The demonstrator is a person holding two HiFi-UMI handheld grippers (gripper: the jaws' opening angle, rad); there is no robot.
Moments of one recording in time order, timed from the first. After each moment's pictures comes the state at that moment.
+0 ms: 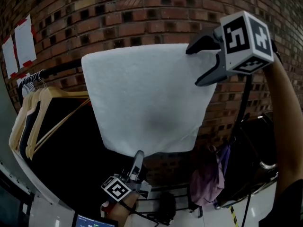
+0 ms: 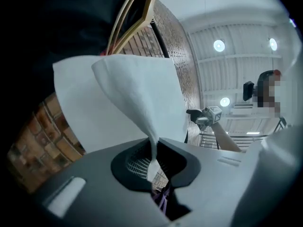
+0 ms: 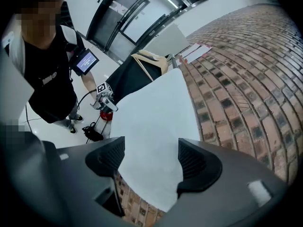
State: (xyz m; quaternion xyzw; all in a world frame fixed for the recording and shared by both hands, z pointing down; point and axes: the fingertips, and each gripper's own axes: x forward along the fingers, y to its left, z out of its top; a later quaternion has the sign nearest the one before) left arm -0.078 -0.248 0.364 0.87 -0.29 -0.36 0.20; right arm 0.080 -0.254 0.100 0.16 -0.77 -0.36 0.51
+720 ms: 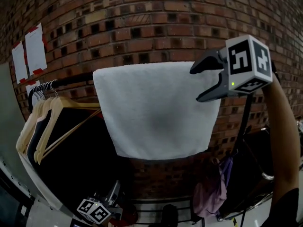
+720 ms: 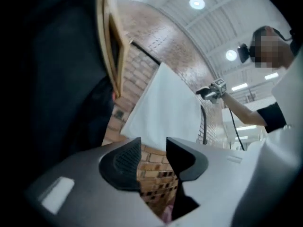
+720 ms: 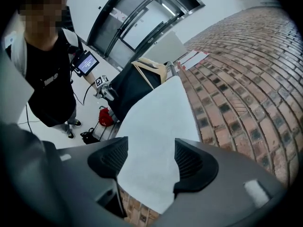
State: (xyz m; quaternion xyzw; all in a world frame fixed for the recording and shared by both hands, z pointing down) left arm -0.193 -0.185 0.389 0.86 -0.48 -0.17 0.07; right arm 0.074 -0.243 0.099 0.16 -0.79 -0.36 0.47
